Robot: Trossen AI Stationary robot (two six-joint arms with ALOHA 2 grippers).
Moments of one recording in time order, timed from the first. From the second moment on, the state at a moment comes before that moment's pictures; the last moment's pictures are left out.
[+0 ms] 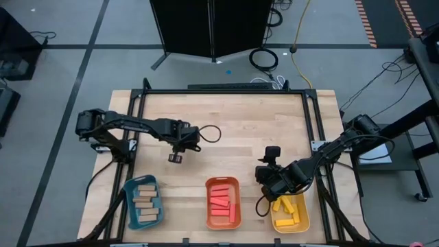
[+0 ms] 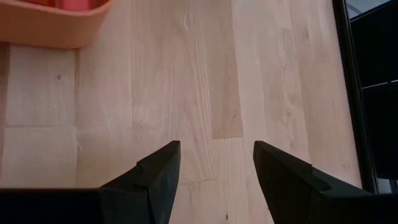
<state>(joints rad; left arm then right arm) 0.10 1.54 0.94 -0.82 -0.10 0.32 0.55 1.53 1.04 -0.85 0.68 0.45</state>
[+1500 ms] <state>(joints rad) 0.23 1.58 0.85 -0.70 0.05 0.35 0.55 1.53 0.94 -0.72 0.78 0.43</state>
